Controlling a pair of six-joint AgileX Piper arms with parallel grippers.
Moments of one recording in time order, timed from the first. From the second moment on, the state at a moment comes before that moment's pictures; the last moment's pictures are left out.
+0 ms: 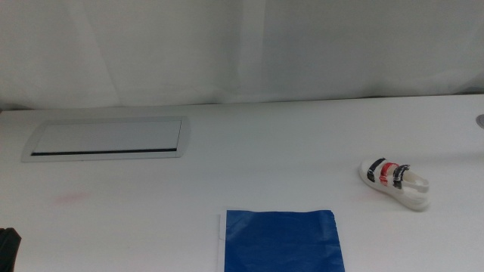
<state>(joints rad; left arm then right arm) -0.01 0.19 0.00 -0.08 0.05 0.00 -0.05 0.00 -0.01 -0.22 0.24 0.29</state>
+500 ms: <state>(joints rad) -0.01 0.19 0.00 -0.08 0.05 0.00 -0.05 0.03 -0.22 -0.22 0.28 0.26</state>
